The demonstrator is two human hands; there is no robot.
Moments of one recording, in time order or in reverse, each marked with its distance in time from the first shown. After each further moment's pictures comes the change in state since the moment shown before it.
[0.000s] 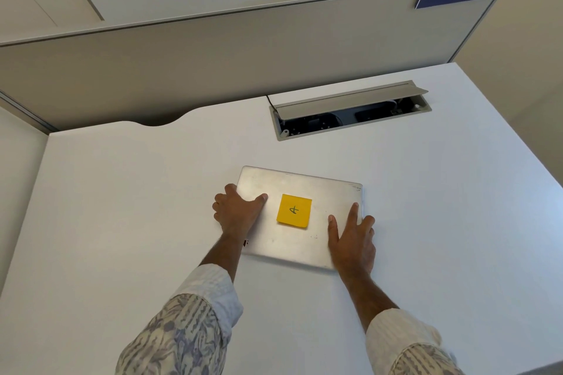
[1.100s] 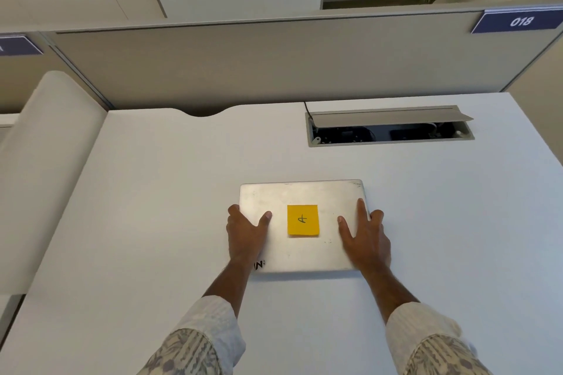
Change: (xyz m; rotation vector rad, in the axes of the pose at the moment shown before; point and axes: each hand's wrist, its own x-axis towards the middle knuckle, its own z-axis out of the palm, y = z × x) left_hand -0.045 -0.056 -0.007 -0.325 0.121 -0.042; right_hand 0.046 -0.001 -0.002 0.011 -0.108 -0.298
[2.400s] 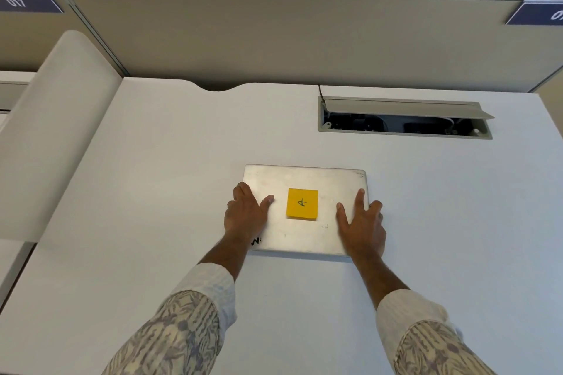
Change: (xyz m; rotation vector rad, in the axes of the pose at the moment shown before) left_hand -0.002 -0.007 0.005 0.824 -0.004 0.143; right_hand -0.003 -0.005 0.007 -0.095 -0.017 -0.010
